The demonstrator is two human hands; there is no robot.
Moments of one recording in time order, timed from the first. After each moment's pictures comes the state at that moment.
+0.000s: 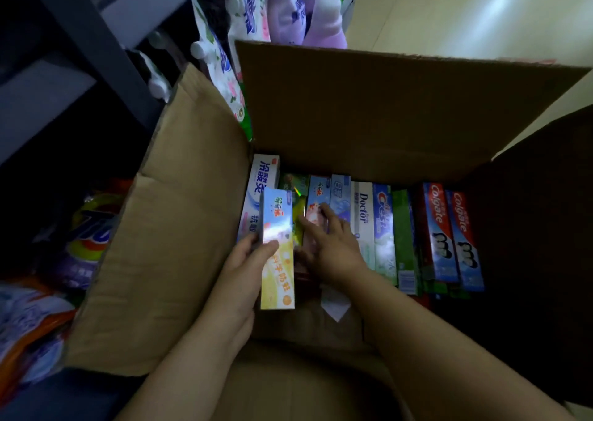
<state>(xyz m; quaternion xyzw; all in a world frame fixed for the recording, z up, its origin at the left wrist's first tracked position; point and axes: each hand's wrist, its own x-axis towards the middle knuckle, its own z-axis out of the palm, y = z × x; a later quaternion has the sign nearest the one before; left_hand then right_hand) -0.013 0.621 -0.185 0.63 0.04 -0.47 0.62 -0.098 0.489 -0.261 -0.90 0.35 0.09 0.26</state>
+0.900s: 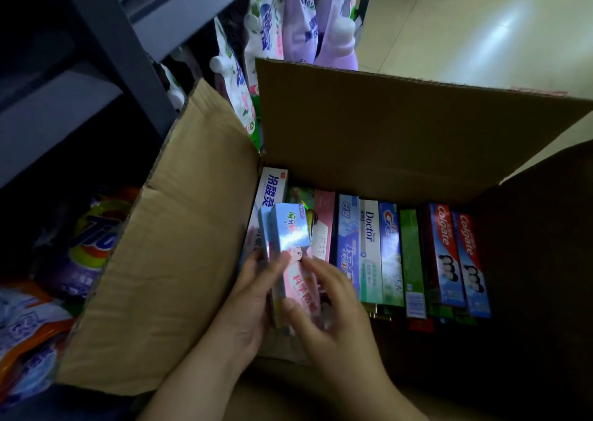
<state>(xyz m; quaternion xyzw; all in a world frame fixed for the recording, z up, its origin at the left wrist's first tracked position) -0.015 0.621 -0.181 0.50 0.05 -0.51 0.69 -0.130 0.579 -0.177 -0.74 0.38 -0.16 0.53</state>
